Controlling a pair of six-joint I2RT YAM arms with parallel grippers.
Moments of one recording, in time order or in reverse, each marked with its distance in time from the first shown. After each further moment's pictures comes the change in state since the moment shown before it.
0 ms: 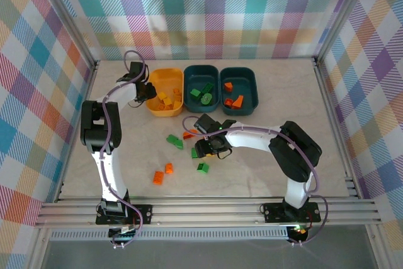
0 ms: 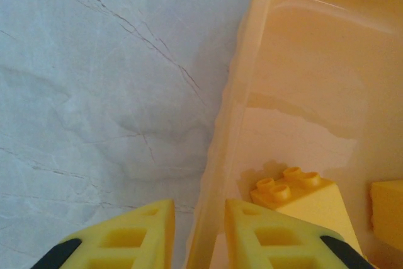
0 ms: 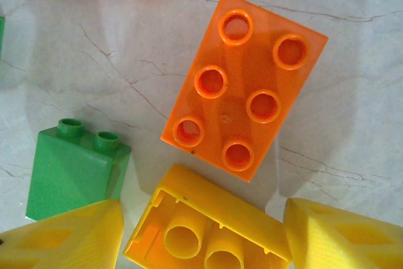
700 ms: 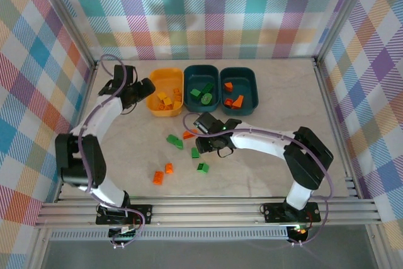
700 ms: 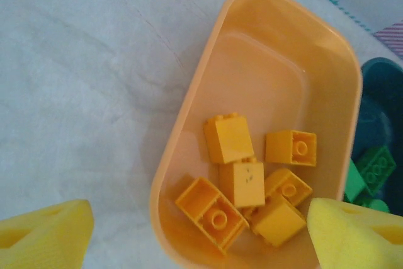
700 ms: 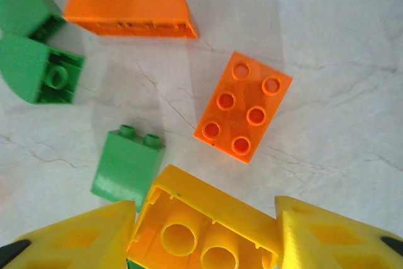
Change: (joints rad) left arm 0.000 -0.483 -0.307 0.006 0.016 -0.229; right arm 0.032 -0.123 0.019 -0.030 0.087 -0.011
